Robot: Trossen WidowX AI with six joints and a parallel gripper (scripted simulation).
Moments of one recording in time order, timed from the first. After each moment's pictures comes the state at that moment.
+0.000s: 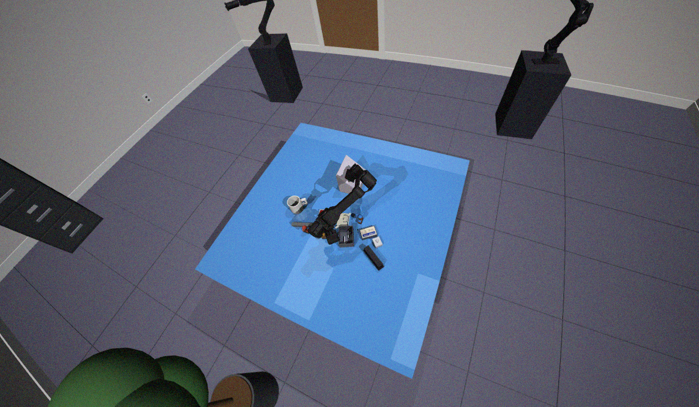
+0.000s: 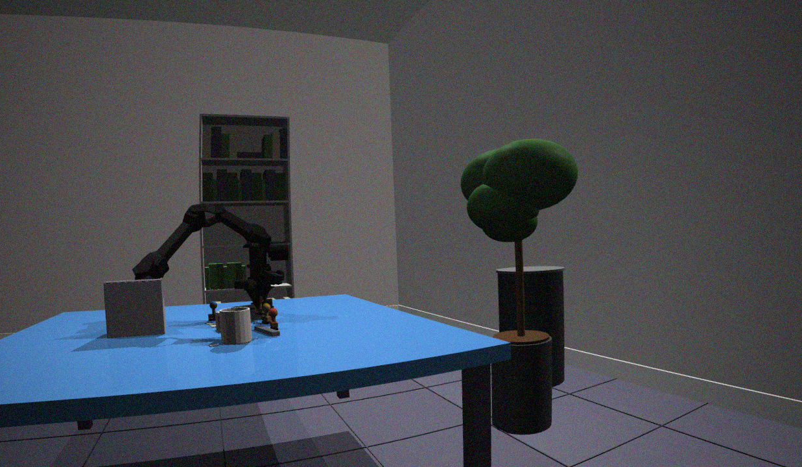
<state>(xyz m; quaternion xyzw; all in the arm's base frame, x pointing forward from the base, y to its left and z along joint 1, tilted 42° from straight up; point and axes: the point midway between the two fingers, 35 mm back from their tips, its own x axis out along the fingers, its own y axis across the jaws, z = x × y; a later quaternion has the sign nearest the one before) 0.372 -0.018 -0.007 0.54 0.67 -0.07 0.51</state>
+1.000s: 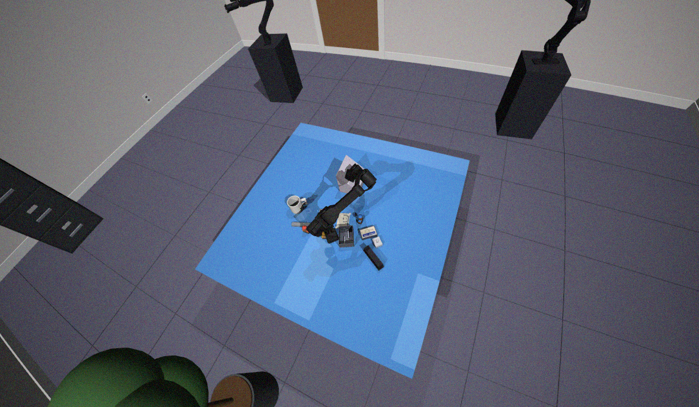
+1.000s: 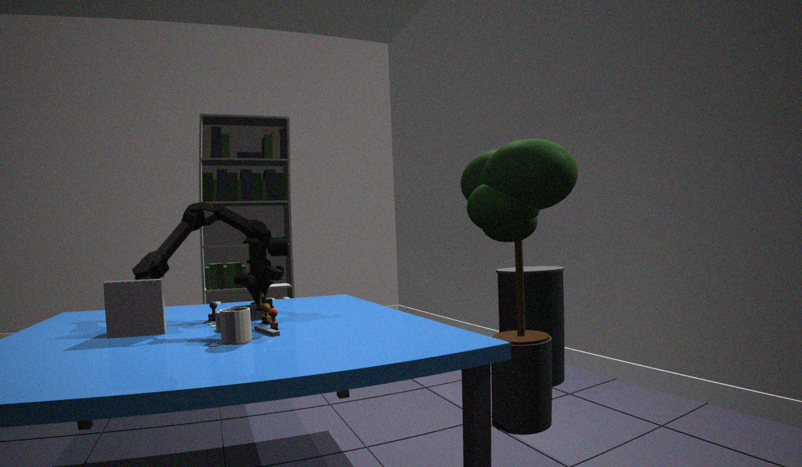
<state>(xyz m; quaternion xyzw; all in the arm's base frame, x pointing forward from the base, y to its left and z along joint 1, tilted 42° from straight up) 0.371 -0.028 0.004 0.54 0.67 -0.07 0.51</state>
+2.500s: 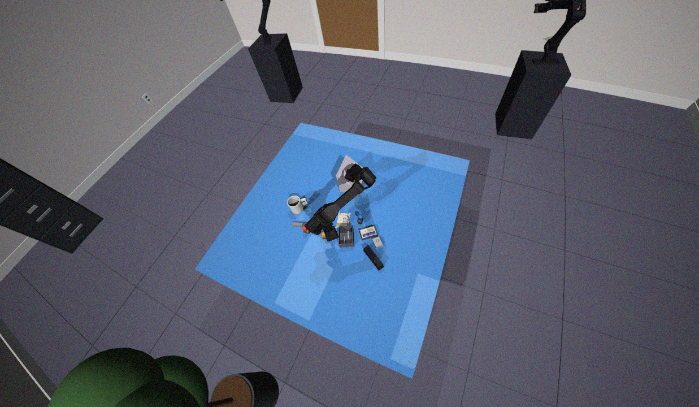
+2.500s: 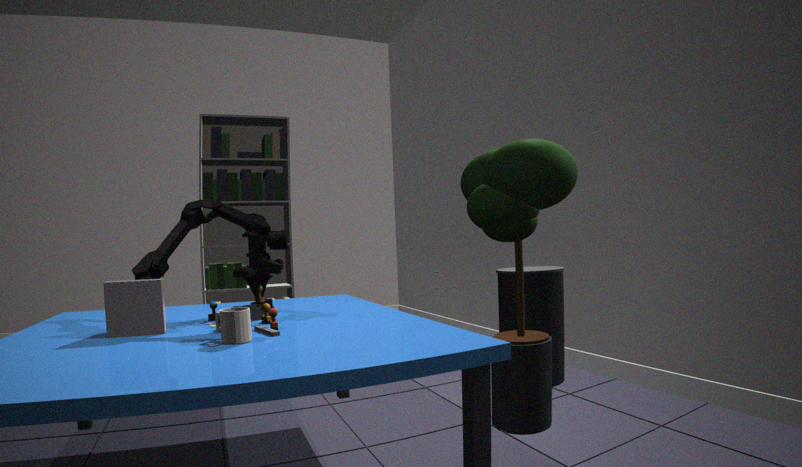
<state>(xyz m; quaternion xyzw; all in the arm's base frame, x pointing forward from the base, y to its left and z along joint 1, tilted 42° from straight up) 0.367 -0.042 0.021 0.54 0.67 -0.07 0.51</state>
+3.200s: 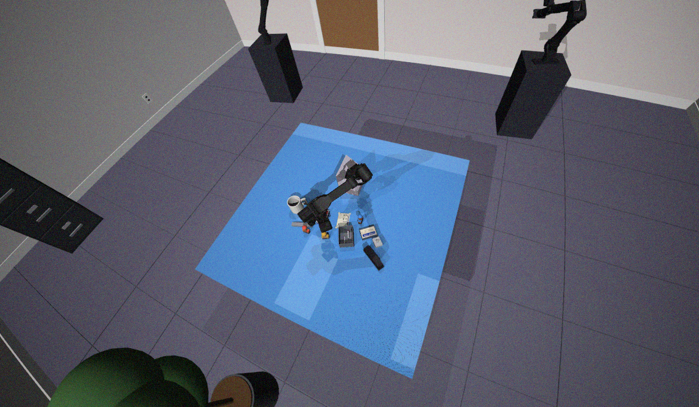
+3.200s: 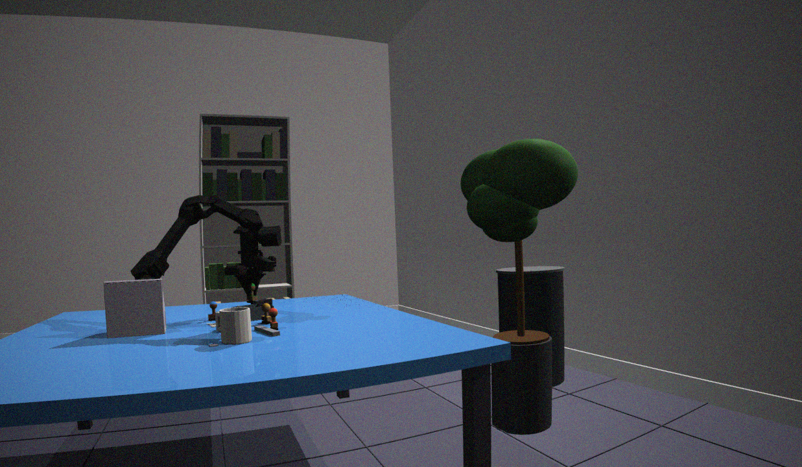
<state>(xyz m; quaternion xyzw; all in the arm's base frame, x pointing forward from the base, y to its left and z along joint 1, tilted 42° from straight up) 0.331 -0.080 -0.003 0.54 0.66 -0.07 0.51</state>
